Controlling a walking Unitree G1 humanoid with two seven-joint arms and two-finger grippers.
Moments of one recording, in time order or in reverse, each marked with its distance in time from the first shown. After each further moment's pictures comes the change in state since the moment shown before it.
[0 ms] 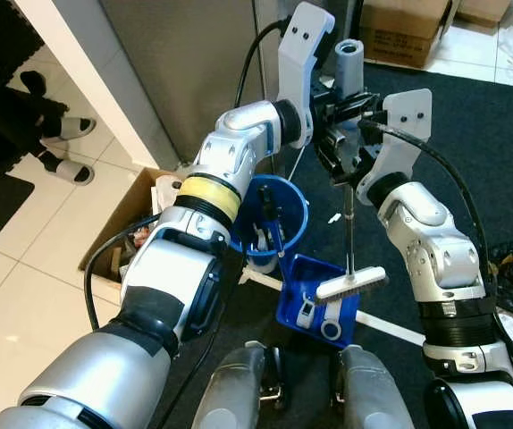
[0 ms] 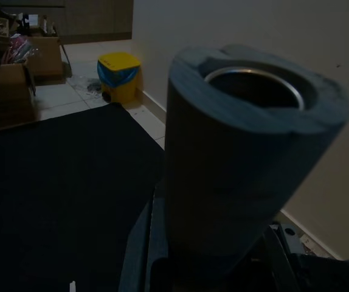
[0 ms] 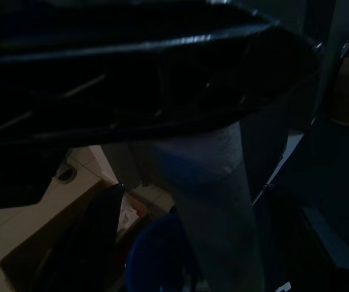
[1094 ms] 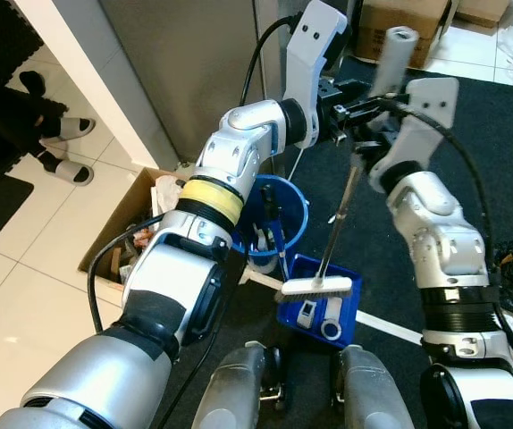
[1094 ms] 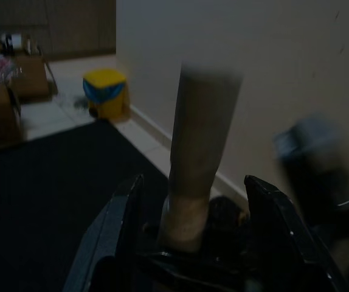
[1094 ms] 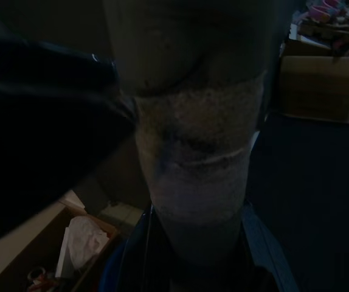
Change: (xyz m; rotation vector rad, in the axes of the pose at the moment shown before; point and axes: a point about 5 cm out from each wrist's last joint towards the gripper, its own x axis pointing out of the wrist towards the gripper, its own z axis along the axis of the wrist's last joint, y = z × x) left arm 0.001 -0.008 0.007 0.023 -0.013 -0.028; right arm 0.005 -0.026 0.008 0.057 -0.045 -0.167
